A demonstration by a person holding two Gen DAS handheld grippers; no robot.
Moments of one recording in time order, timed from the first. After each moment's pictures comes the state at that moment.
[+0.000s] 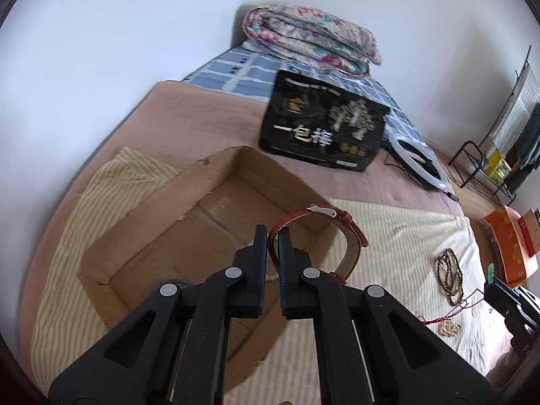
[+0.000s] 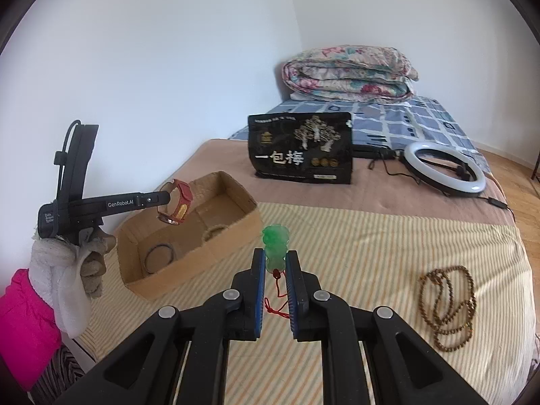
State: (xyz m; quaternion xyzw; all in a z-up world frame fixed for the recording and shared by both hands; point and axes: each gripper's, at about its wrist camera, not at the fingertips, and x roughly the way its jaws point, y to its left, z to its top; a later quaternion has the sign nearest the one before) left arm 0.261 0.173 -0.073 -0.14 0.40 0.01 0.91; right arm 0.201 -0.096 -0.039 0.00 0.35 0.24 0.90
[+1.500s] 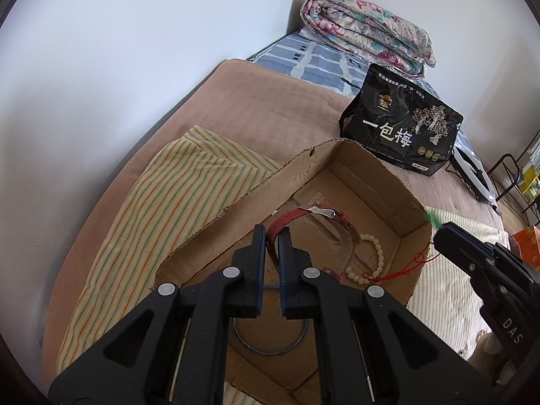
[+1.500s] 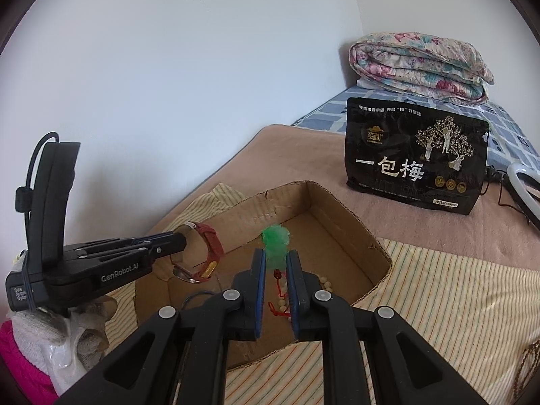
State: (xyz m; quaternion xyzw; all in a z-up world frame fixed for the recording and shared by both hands) left arm 0.266 0.249 -0.106 -0.15 0.43 0.08 0.89; right arm 0.287 0.062 -0.084 0.00 0.38 0.33 0.87
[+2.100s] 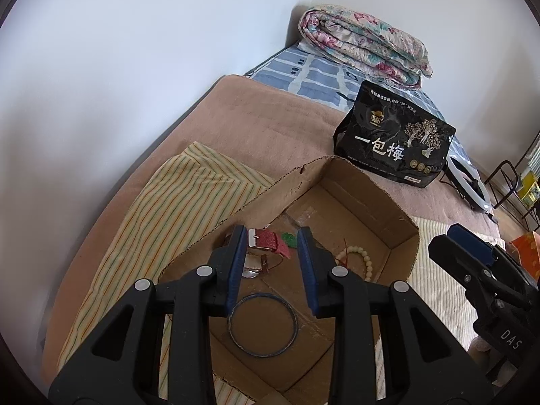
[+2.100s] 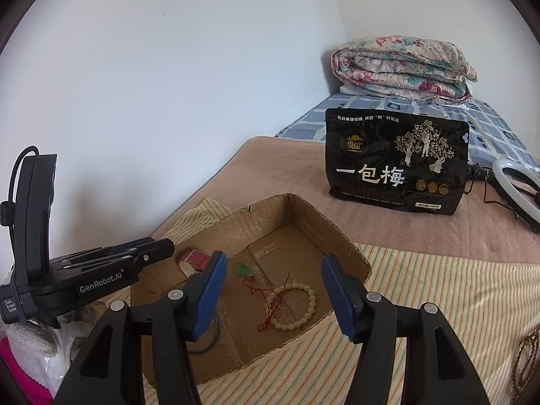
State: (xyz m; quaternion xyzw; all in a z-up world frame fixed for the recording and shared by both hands) left arm 0.262 0.242 -0.087 -0.14 0.41 0.09 0.90; right arm 0.286 0.049 -0.071 0.01 0.36 0.30 0.88
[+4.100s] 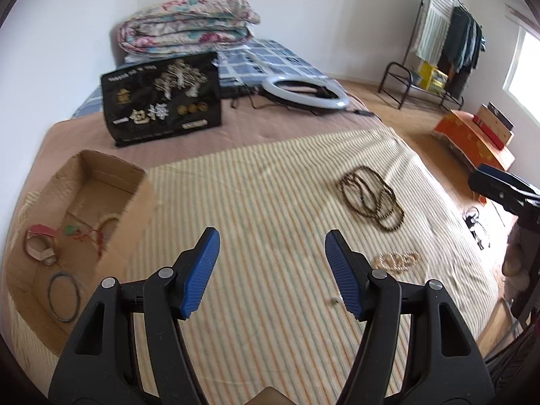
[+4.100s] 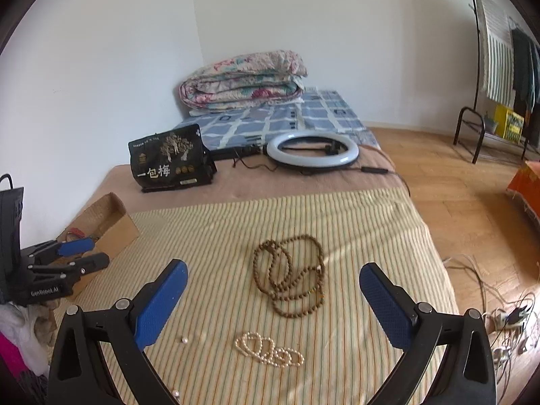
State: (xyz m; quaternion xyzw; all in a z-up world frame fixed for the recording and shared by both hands) left arm 0.217 -0.032 -0.082 0.01 0.41 -0.17 0.89; right arm 0.180 -0.299 -0.048 0.05 0.36 0.07 0.93
